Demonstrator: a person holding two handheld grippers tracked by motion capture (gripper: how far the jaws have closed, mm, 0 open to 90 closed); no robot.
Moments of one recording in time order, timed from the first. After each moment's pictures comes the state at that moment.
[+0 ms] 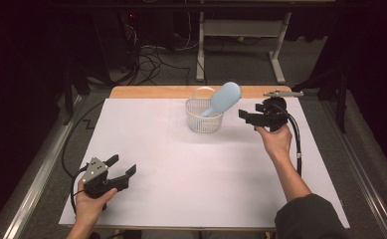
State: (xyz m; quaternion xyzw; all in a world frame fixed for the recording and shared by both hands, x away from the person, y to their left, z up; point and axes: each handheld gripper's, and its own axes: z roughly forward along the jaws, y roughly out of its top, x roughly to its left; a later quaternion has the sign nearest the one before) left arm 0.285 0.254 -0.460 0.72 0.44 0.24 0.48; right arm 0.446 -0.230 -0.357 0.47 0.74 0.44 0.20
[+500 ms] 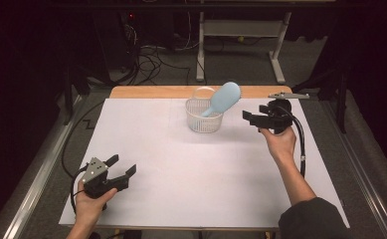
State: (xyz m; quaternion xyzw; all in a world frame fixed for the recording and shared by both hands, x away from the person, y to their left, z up) left arm 0.285 0.253 -0.460 0.72 0.44 0.24 0.48; right arm 0.439 -0.241 -0.357 0.48 0.73 0.45 0.20
